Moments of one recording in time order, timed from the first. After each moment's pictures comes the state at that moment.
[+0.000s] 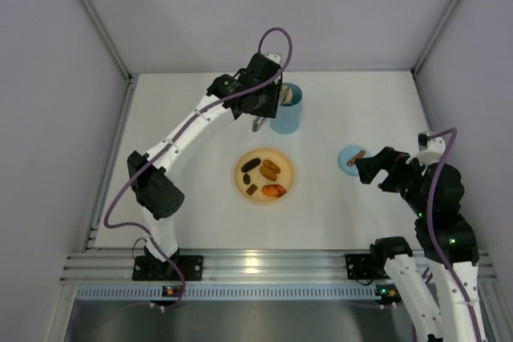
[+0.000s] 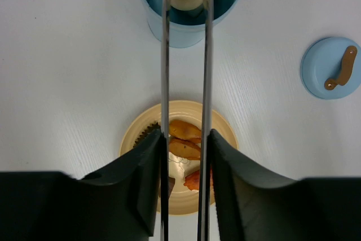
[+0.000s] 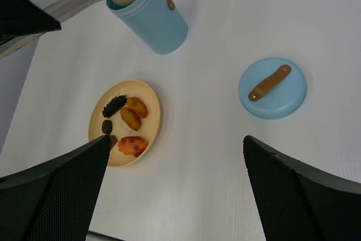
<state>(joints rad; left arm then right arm) -0.71 1.89 2.04 -0.94 -0.19 -0.37 0.10 0.41 0.84 -0.73 -0.15 0.43</state>
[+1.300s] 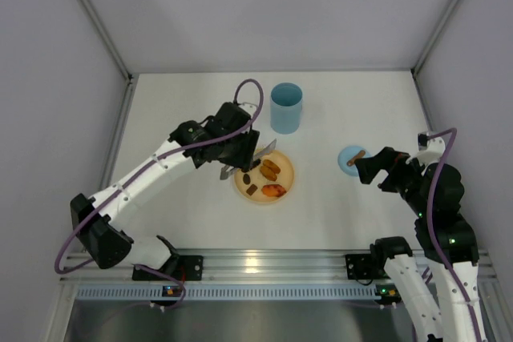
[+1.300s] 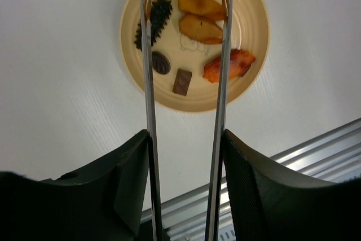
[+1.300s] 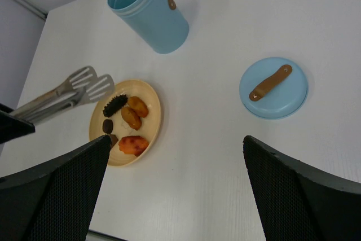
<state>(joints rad) -0.76 1.41 1.42 -0.94 -0.11 -0.36 0.10 0.41 0.84 -0.73 -0.15 0.43</state>
